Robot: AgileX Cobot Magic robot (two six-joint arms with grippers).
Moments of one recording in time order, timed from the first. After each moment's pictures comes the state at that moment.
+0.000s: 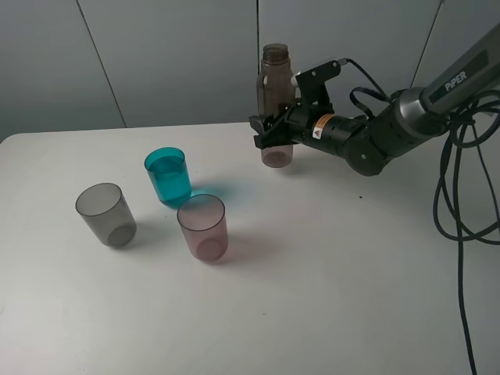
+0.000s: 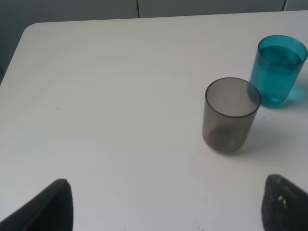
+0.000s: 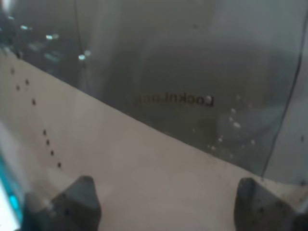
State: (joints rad) left arm -0.02 0.00 -0.51 0.02 1.08 -0.02; right arm 0.39 2.21 -1.08 -0.35 -0.79 0.19
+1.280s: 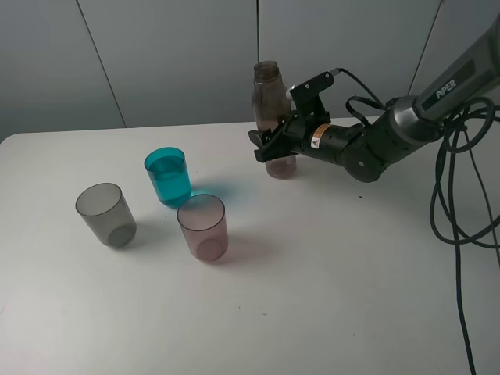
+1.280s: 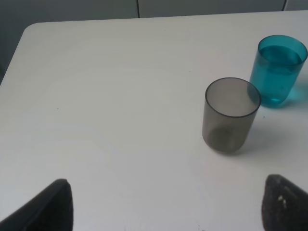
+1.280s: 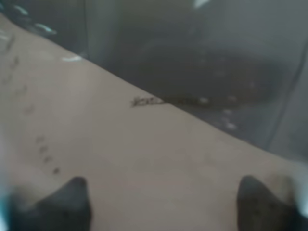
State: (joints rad) left arm -0.02 0.00 -0.51 0.02 1.08 -0.02; right arm 0.39 2.25 -1.08 -0.38 -0.77 0.15
